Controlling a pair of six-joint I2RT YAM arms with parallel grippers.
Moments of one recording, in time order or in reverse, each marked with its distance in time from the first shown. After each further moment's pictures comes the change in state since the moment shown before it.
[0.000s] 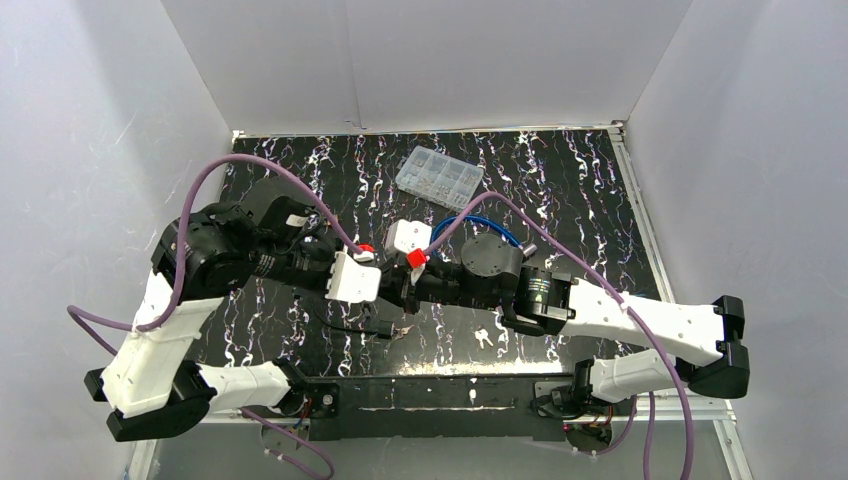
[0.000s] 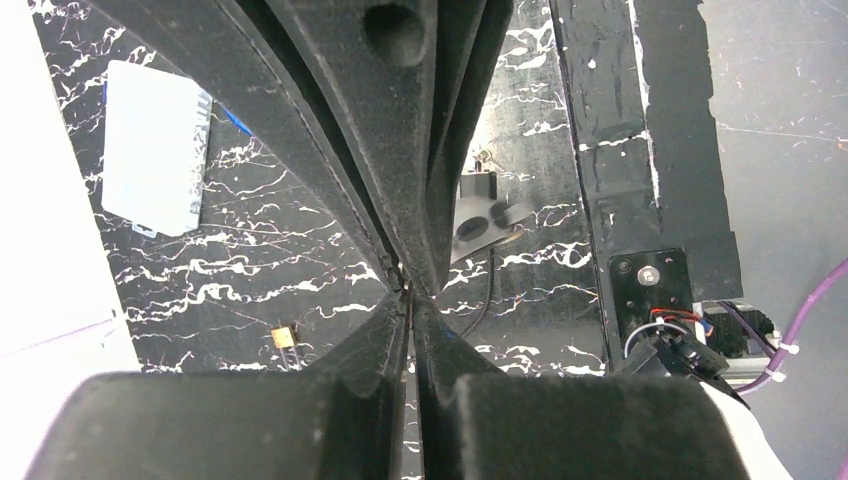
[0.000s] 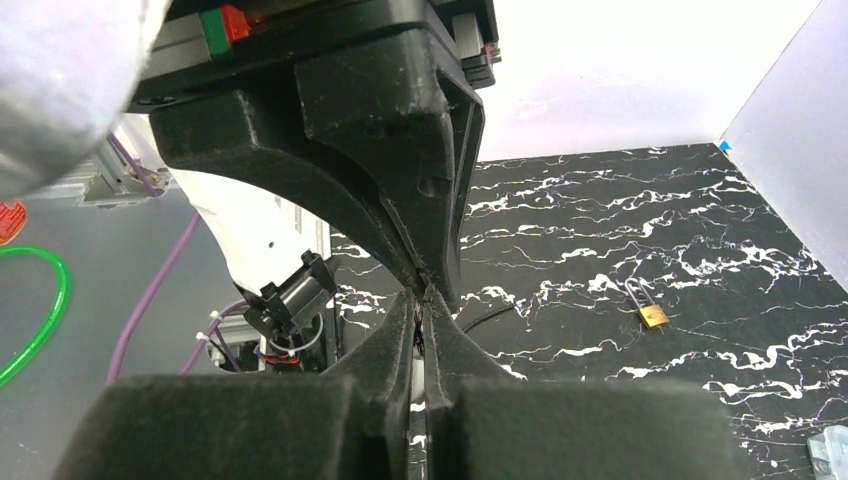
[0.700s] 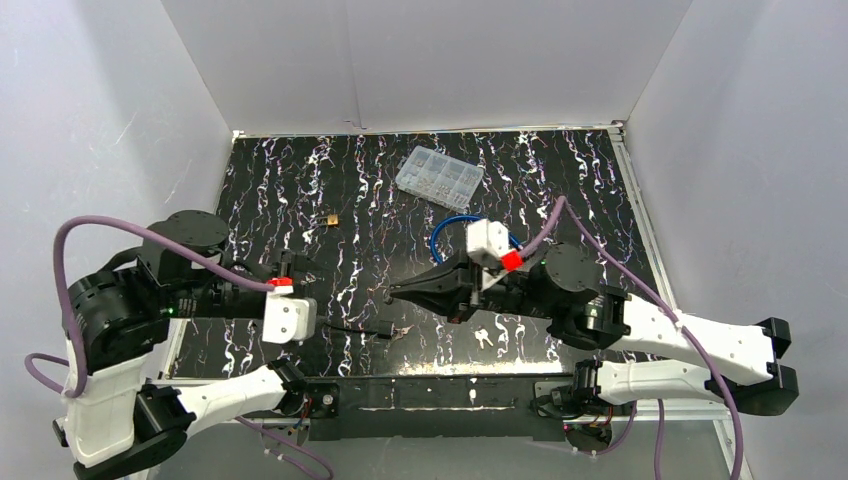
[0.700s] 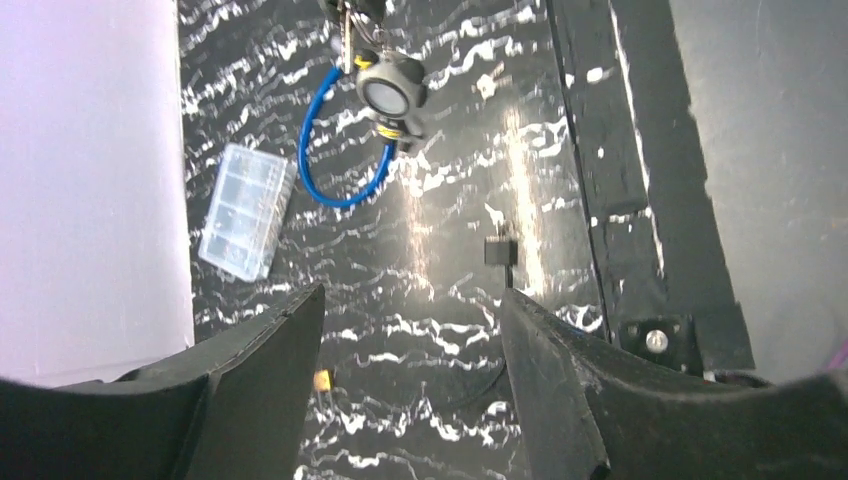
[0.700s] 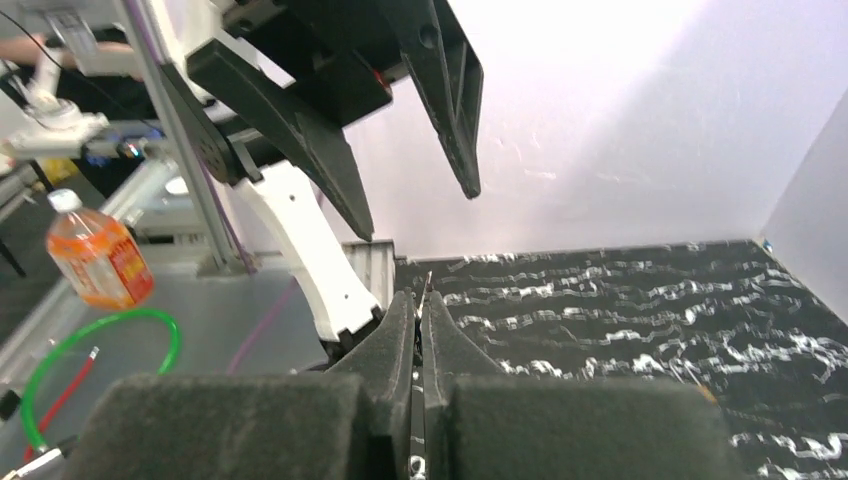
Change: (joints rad) left arm 0.003 -0.201 0.008 0.049 0.081 -0.041; right arm -0.002 -0.235 -0.157 0.134 -0.099 0.085
